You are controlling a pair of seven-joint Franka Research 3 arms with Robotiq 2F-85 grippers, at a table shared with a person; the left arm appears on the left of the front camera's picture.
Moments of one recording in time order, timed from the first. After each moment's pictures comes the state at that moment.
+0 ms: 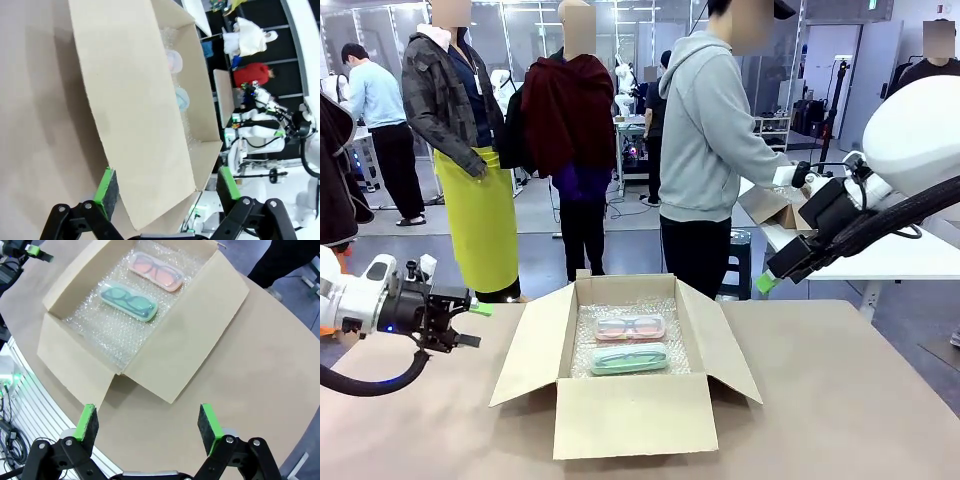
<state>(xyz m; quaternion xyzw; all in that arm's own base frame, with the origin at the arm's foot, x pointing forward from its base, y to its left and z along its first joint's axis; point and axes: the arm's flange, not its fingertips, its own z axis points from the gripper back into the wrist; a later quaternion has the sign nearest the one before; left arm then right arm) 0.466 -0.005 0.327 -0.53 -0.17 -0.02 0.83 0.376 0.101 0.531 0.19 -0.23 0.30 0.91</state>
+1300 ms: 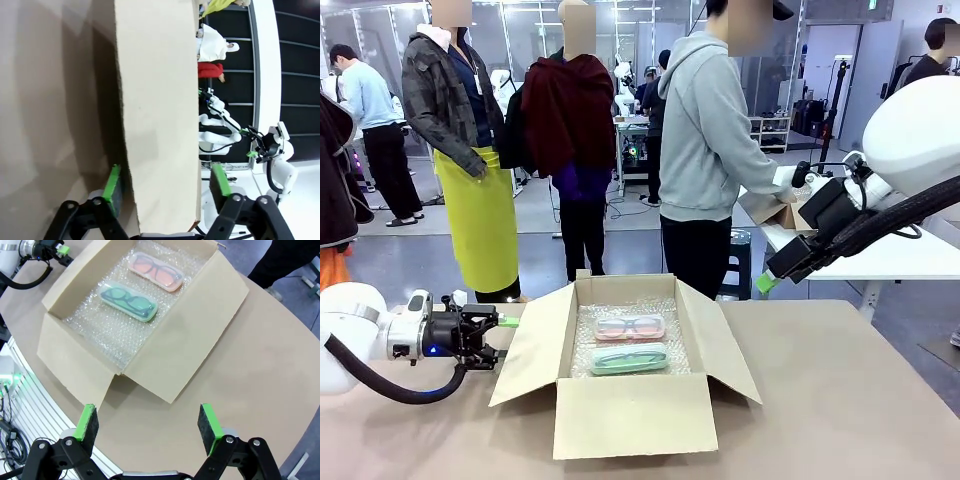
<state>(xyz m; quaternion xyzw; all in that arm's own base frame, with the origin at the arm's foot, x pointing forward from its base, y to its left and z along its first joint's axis) 0.525 -0.030 0.237 -0.64 -0.09 0.03 0.76 0.377 0.101 0.531 0.19 -0.23 0.30 0.91</state>
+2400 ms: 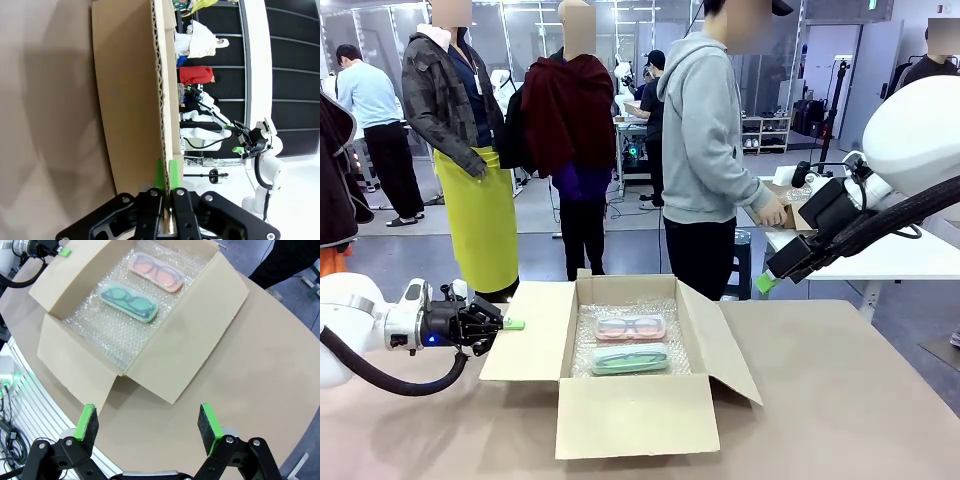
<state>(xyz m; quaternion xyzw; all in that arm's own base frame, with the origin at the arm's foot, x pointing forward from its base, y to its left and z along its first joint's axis) 0.520 -0.036 0.264 -0.66 -0.09 0.02 0.75 0.377 0.101 0.531 0.19 -0.23 0.30 0.91</state>
